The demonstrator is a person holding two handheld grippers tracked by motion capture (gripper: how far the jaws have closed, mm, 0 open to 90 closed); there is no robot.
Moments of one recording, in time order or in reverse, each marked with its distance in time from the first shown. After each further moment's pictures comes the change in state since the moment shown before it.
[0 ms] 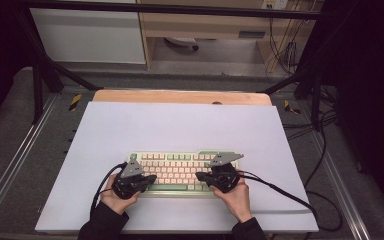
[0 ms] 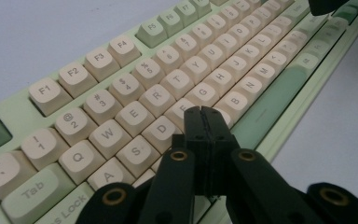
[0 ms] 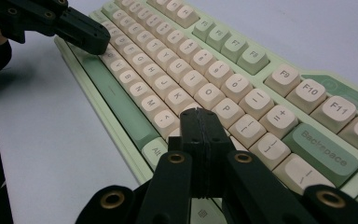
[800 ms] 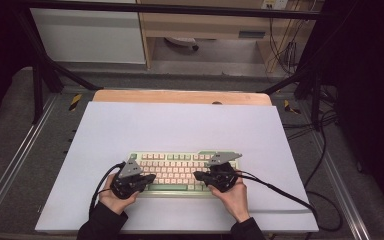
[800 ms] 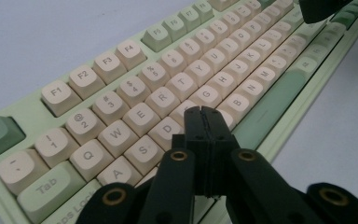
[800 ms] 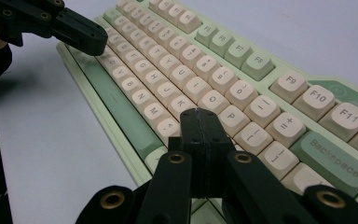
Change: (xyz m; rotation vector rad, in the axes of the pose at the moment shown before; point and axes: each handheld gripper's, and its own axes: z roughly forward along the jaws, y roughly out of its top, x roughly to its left) left arm 0.004 -0.001 -0.009 -0.026 0.006 -0.006; right arm 0.001 0.002 0.005 -0.014 0.010 0.011
